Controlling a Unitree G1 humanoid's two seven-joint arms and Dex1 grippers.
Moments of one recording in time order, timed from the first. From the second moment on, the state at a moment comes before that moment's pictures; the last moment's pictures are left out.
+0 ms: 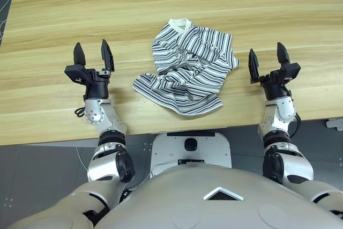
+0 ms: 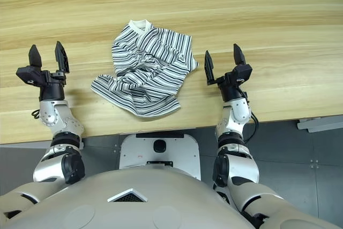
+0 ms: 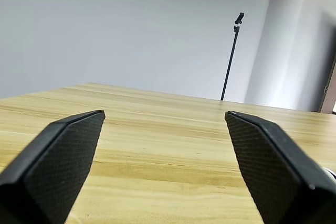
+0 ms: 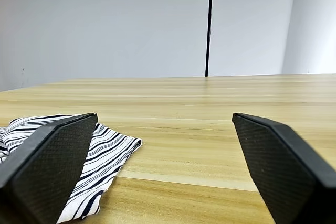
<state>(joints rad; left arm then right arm) -0.19 0.17 0.39 0.86 -0.44 -0.82 -0.61 -0.22 -0.13 -0.23 0.92 0.34 -0.85 0.70</state>
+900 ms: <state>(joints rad) -0.19 0.17 0.39 0.86 -0.44 -0.82 -0.61 -0.22 -0.13 -0.23 0.92 0.34 -0.85 0.70</state>
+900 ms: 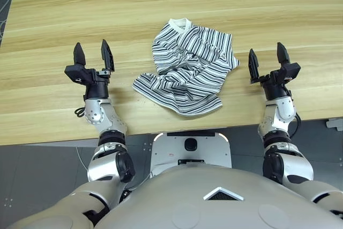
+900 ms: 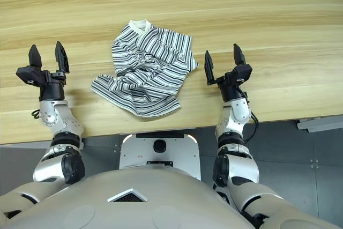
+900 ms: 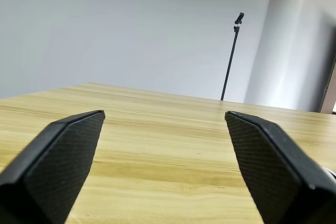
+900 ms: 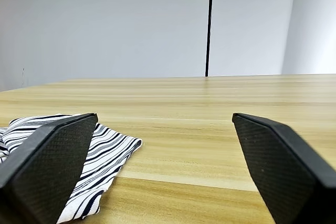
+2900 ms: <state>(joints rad) -0.64 0.49 -0.37 1.07 0.44 -0.53 -0.38 -0.82 -0.30 0.45 1.20 -0.52 -0.39 0.23</state>
